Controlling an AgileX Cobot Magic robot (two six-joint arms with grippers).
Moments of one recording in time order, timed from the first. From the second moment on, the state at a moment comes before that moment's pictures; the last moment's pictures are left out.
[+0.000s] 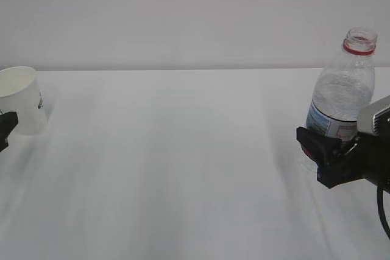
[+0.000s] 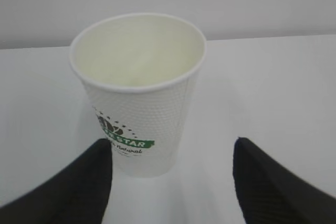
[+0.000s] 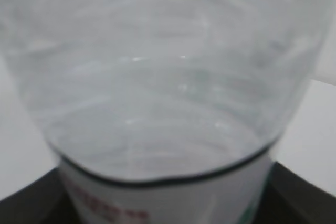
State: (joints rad) left arm 0.18 1.78 -0.35 0.34 -1.07 -0.15; right arm 0.11 1.67 -0.25 -0.35 -1.08 -0.01
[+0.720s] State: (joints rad) left arm 0.18 1.81 -0.37 0.30 -1.04 -0.12; right arm 0.11 1.67 -0.25 -0.35 -1.08 -0.01
